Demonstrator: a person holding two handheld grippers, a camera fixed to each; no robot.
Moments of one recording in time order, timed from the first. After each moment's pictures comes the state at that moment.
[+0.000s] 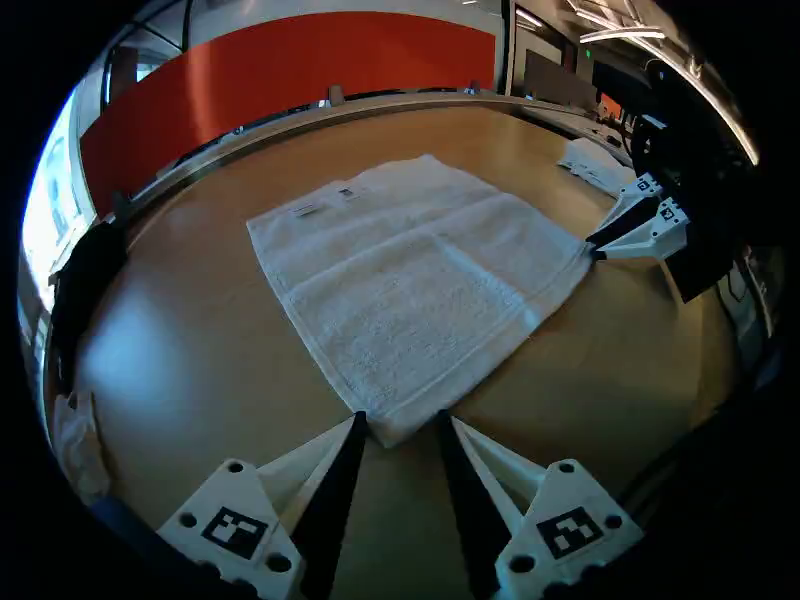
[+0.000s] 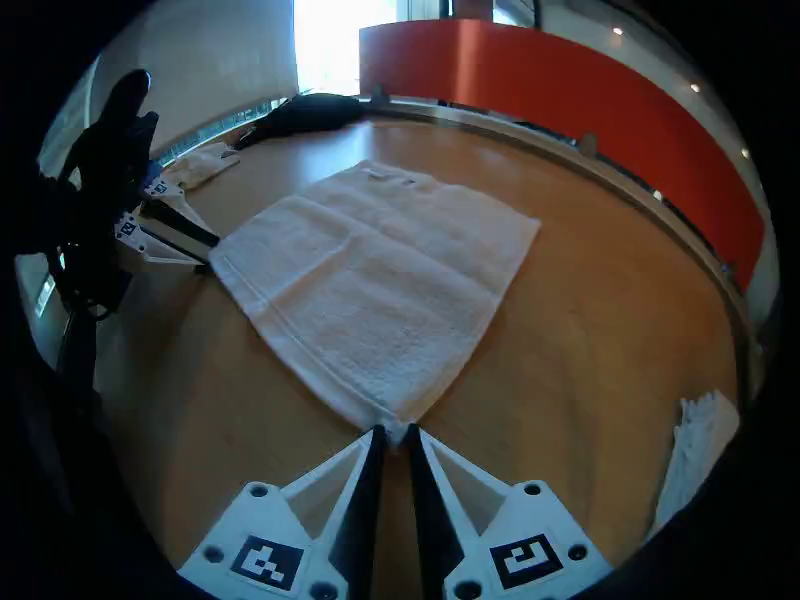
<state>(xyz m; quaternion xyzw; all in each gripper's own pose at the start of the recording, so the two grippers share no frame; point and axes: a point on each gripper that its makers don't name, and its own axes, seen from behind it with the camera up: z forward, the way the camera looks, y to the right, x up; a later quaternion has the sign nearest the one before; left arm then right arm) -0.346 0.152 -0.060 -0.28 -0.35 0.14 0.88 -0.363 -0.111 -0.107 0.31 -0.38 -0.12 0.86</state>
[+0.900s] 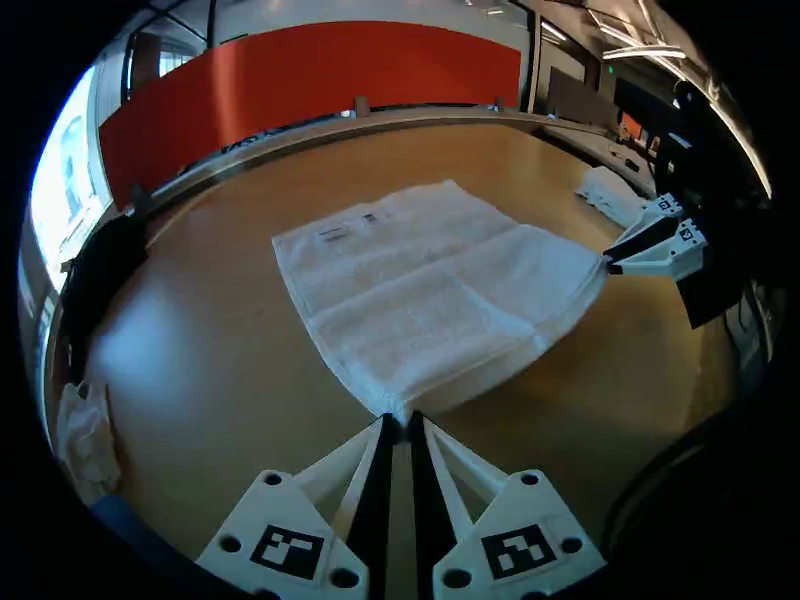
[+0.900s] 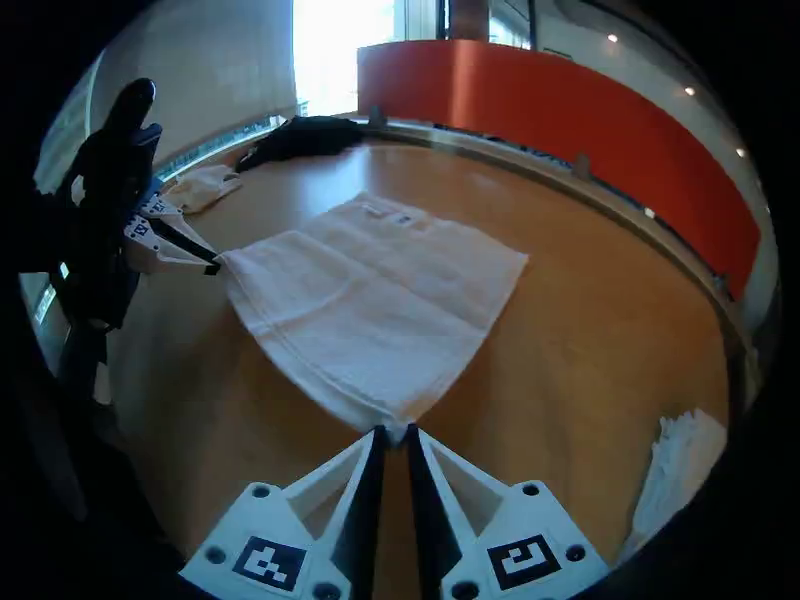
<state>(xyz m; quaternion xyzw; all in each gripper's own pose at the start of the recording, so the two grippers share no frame) -0.307 0.153 -0.052 -0.25 -0.35 0.11 0.90 -0.320 -0.120 -0.101 0.31 -0.36 -0.11 0.87</state>
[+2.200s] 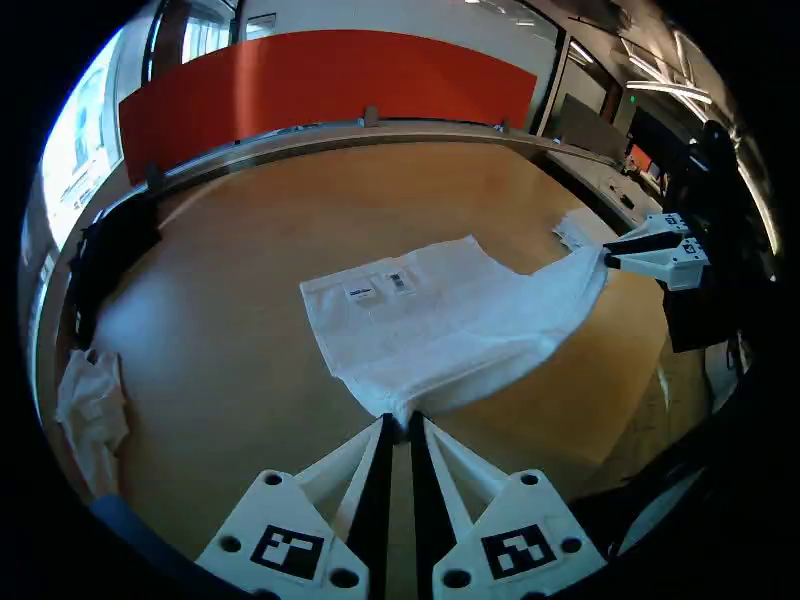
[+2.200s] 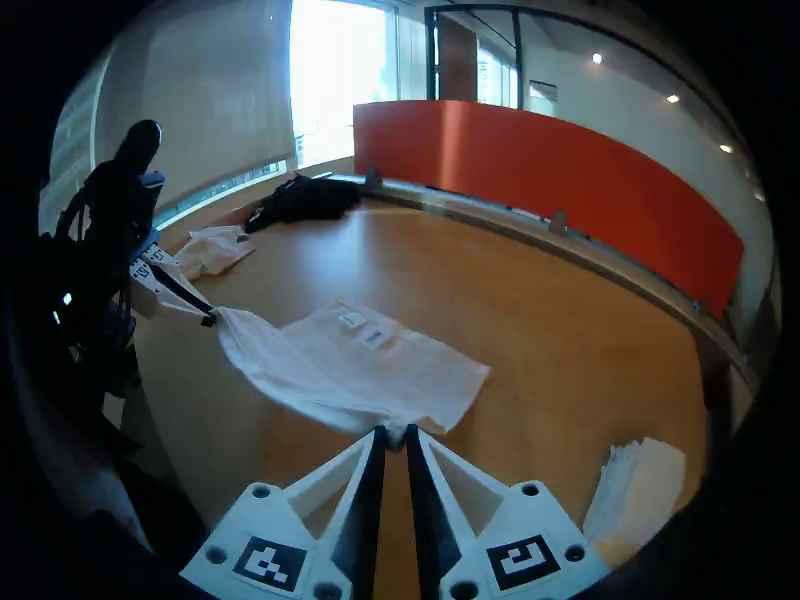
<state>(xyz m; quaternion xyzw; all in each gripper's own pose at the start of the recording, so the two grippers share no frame) -0.229 0.167 -0.104 -0.24 -0.39 0.05 0.89 -0.212 -0.115 -0.113 0.31 -0.30 -0.08 0.90</state>
